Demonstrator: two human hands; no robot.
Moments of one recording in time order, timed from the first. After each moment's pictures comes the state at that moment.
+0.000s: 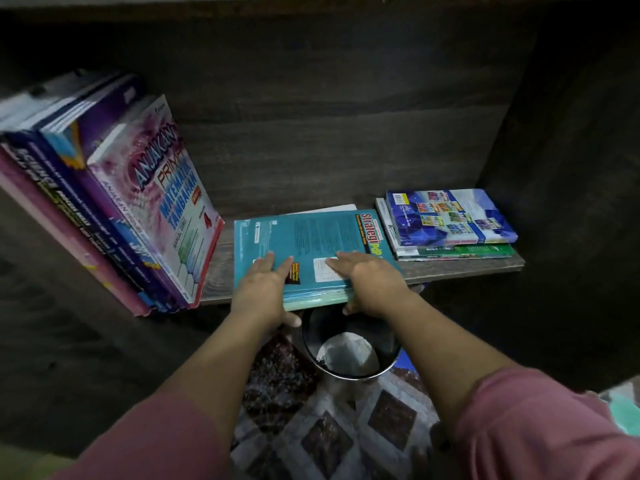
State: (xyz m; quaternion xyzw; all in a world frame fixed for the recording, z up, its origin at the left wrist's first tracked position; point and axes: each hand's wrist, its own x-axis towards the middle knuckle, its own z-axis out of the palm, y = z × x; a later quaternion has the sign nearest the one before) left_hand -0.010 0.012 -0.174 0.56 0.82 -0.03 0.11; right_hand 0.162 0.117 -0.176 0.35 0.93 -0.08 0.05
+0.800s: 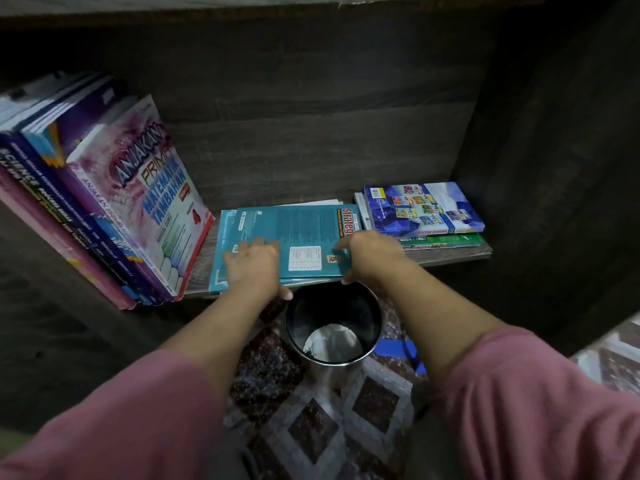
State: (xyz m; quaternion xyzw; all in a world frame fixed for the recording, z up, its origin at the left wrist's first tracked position) left_hand 0.024 0.026 -0.140 0.52 0.85 -0.08 0.03; right_hand 0.192 0.113 -0.117 0.46 0.88 -0.10 0.07
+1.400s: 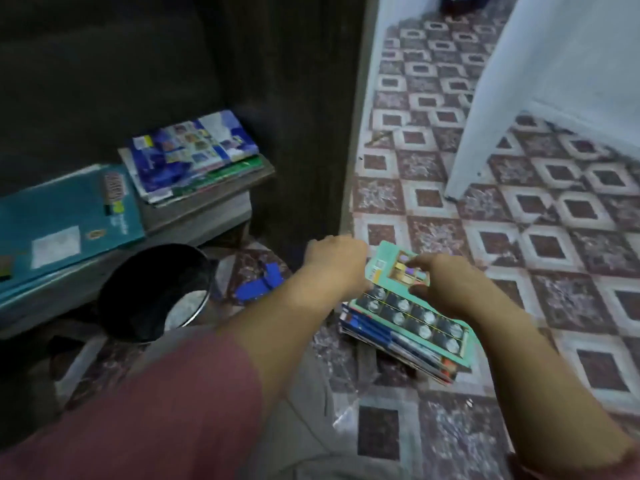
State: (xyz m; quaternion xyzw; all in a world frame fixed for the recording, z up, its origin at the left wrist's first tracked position) left_hand 0.415 0.033 -0.149 0.83 0.52 -0.10 0.15; right_hand 0.590 -0.011 -0.165 0.73 0.64 -0.21 0.07
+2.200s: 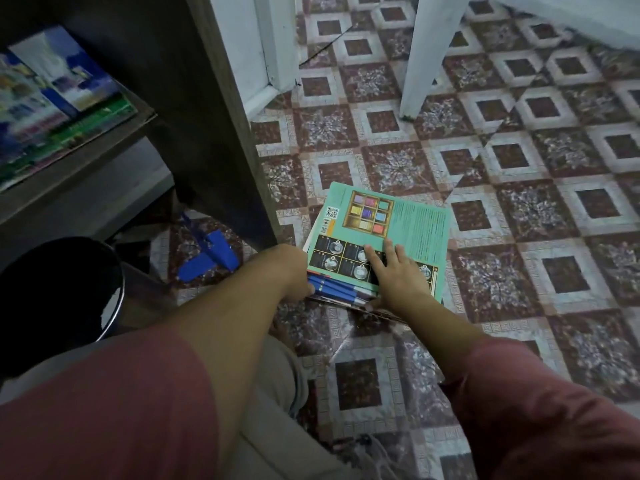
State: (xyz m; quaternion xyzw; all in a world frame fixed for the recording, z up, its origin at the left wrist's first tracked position) left_hand 0.440 0.056 -0.267 0.79 0.49 -0.29 0.23; right_hand 0.634 -0.021 -0.376 0.73 0.64 -0.18 0.19
